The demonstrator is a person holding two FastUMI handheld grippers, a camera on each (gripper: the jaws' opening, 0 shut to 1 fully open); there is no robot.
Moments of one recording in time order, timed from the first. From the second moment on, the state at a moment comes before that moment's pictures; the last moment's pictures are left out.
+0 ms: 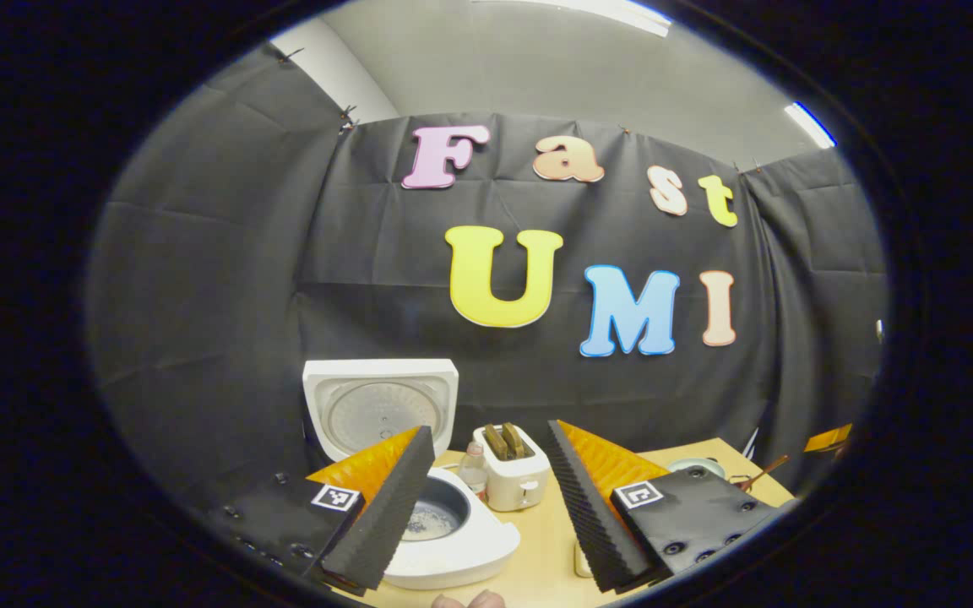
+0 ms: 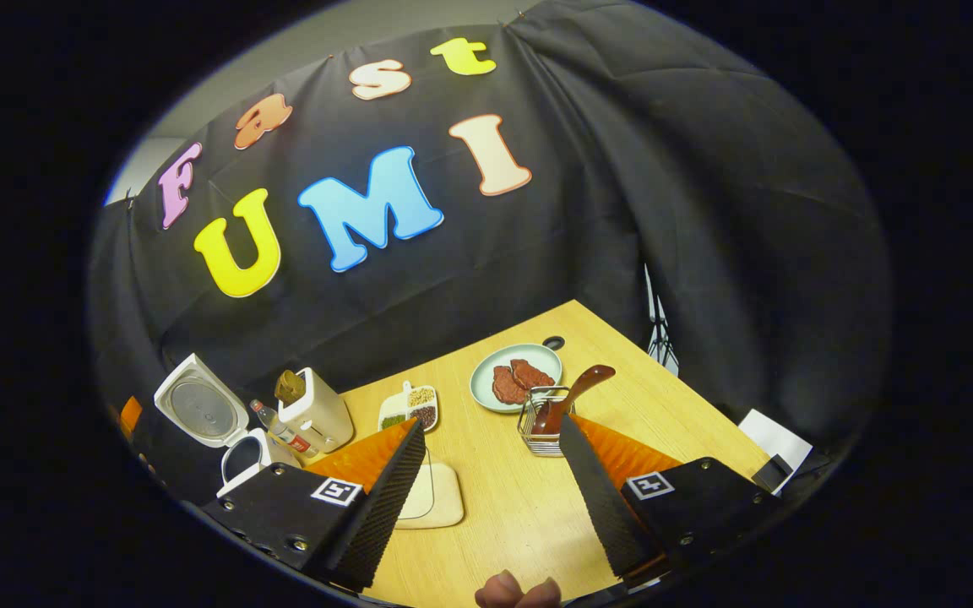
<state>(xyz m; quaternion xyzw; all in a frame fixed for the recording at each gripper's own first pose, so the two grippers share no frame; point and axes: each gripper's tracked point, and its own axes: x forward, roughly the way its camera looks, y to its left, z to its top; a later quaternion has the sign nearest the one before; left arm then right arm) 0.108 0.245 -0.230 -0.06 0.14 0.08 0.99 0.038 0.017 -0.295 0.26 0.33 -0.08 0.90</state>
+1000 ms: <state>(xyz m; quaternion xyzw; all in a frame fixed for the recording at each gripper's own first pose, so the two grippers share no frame) 0.319 0.424 -0.270 -0.02 0.12 0.23 0.97 0.016 0.096 -0.208 0.16 0.33 -0.02 0.93</state>
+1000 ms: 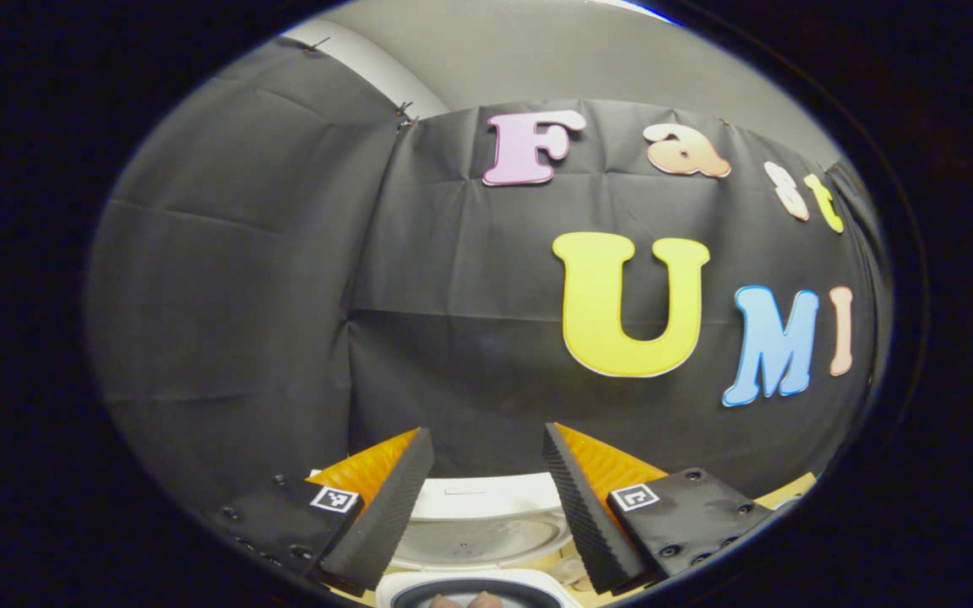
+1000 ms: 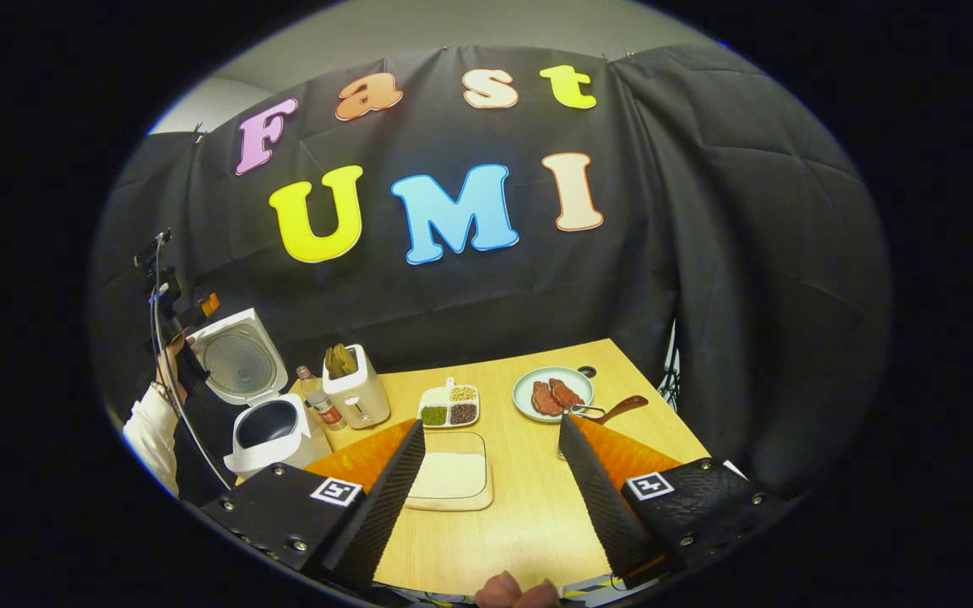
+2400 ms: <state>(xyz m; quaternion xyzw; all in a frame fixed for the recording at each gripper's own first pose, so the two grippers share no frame) 0.207 0.348 -0.332 0.02 0.17 0.22 0.96 -0.016 0.107 -0.248 0.21 0.37 -0.01 0.91</state>
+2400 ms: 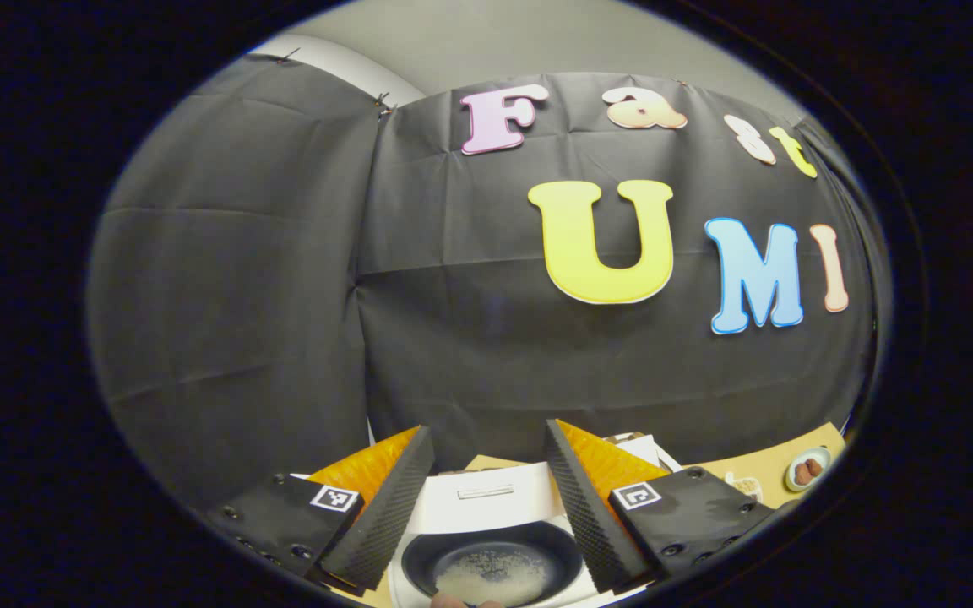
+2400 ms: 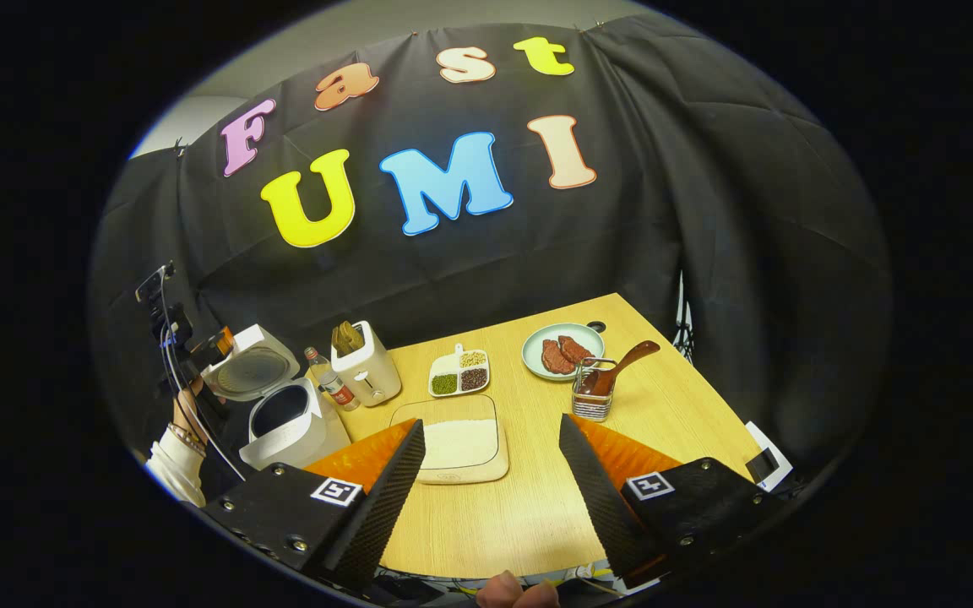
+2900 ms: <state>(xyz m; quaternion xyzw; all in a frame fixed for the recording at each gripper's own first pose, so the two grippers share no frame) 0.112 0.301 -0.477 -0.01 0.32 0.21 0.92 -0.016 0.122 -0.259 0.21 0.38 0.01 0.90</state>
